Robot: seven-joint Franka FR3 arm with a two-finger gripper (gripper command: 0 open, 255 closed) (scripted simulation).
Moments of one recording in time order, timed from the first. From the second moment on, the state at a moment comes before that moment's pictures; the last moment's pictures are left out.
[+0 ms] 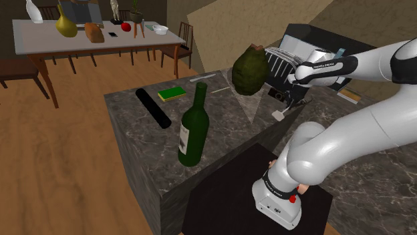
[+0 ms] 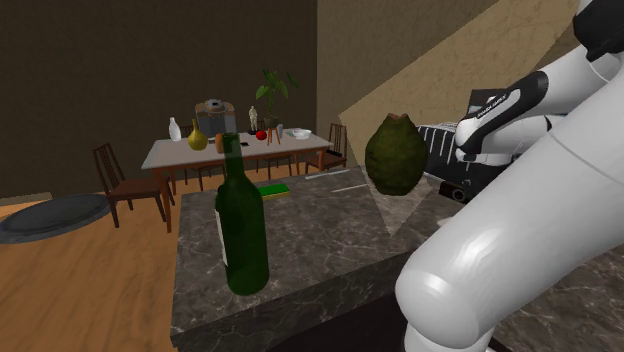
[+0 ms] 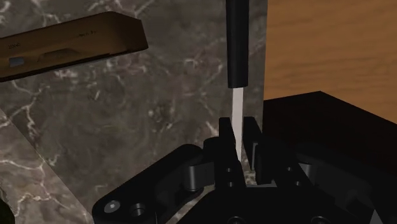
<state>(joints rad) 0.17 -0.46 -1.35 -2.38 -0.63 2.23 -2.18</state>
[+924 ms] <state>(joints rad) 0.14 -0.48 -1.30 -2.38 -0.63 2.20 -2.17</state>
